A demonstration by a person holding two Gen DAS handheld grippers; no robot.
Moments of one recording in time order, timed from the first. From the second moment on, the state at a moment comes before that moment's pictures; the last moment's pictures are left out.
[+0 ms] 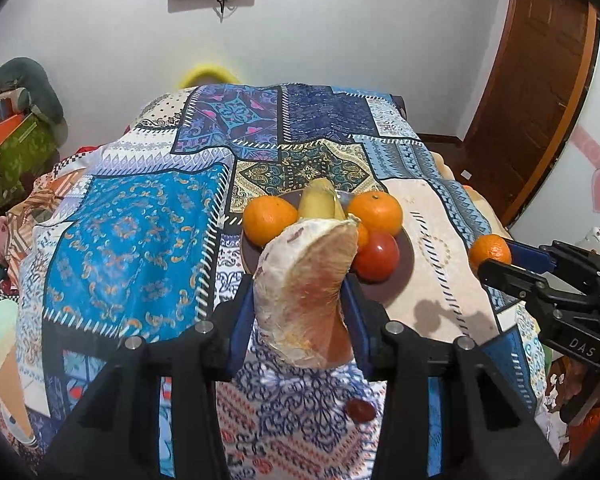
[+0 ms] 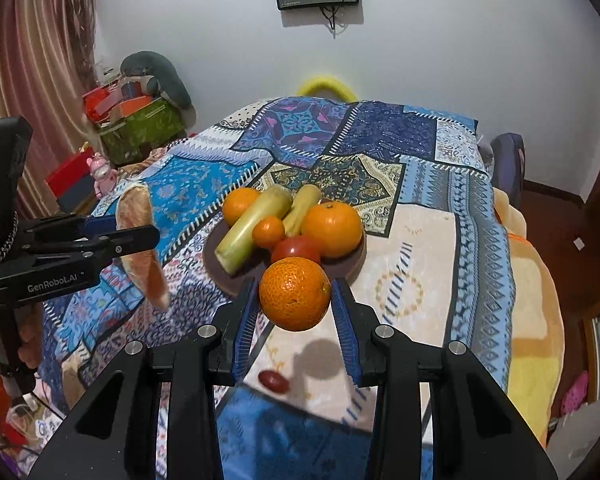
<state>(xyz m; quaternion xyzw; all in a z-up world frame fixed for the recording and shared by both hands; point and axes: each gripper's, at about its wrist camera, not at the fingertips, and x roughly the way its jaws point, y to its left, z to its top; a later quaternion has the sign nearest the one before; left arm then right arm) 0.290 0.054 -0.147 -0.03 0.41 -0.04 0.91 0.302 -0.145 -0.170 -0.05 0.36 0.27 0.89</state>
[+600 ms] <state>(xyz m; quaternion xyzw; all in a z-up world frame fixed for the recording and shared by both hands) 0.351 0.075 -0.174 -0.02 0.41 -0.01 0.91 0.360 -0.137 -0.205 -0.04 0.38 0.27 0.88</state>
